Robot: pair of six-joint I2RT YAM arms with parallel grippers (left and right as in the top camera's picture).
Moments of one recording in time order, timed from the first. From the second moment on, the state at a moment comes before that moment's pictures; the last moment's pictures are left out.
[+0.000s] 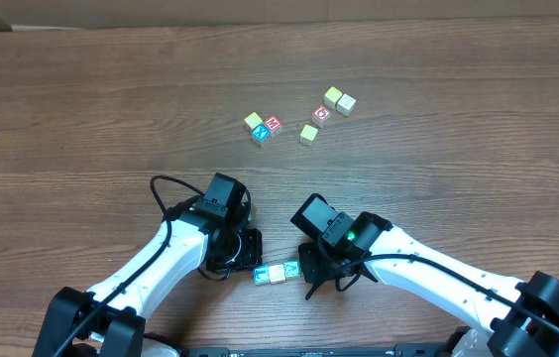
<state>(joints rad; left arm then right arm) -0.39 1.47 0.70 -0.70 0.37 -0.44 0.87 1.55 0.89 -0.71 -0.17 0.67</state>
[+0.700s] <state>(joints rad) -0.35 1.47 0.73 -0.75 0.31 -0.50 0.87 1.55 0.89 -0.69 -0.16 0.67</state>
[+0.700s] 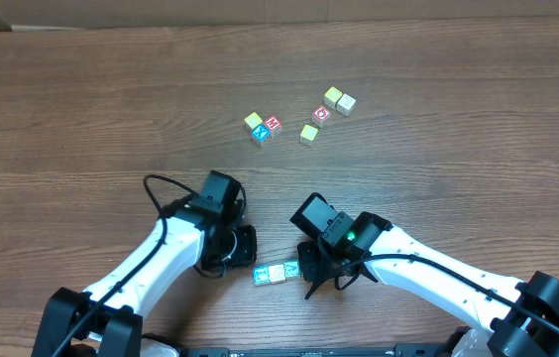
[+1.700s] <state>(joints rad) -0.49 1.47 0.76 -0.97 0.12 -0.79 0.87 1.55 0.87 -0.64 -0.04 0.58</state>
